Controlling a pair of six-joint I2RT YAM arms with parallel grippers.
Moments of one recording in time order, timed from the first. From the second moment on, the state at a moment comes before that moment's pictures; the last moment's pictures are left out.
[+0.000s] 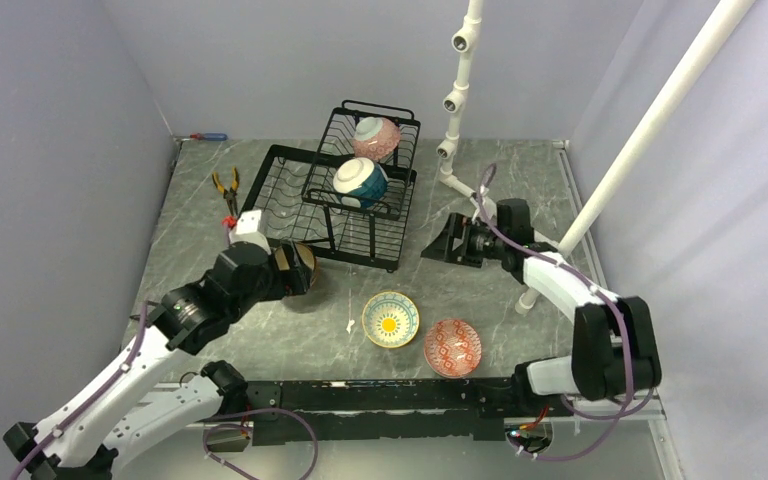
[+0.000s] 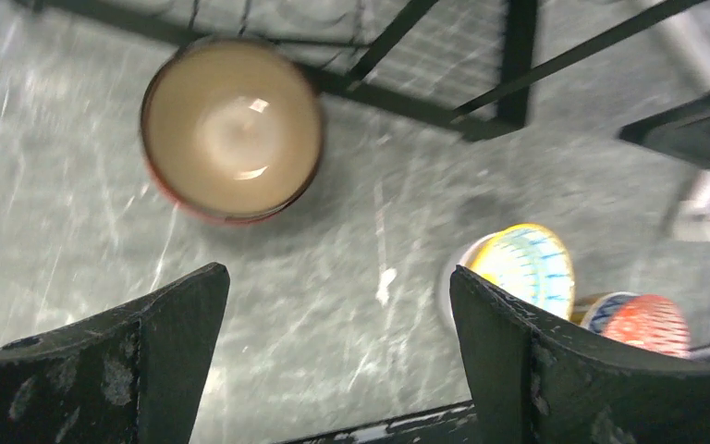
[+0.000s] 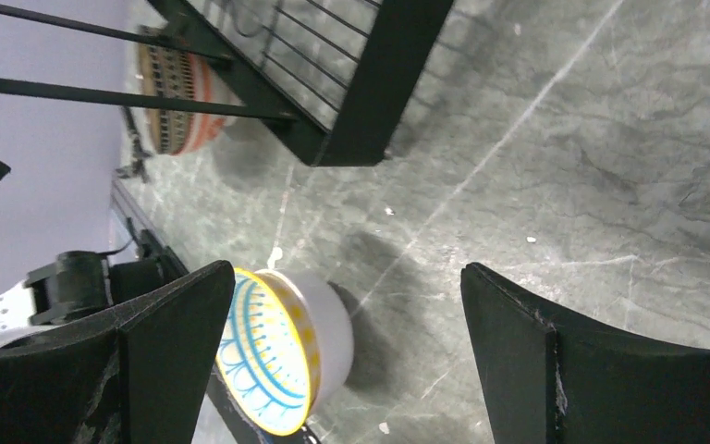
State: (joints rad) left arm -0.70 0.72 0.87 -0.70 -0.31 -0.64; right arm 0.17 1.31 0.71 -0.07 -0.70 0.46
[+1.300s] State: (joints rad) left arm -0.70 0.86 0.71 -0.77 -0.33 -0.94; right arm 0.36 1.83 1.18 -0.18 -0.28 0.39
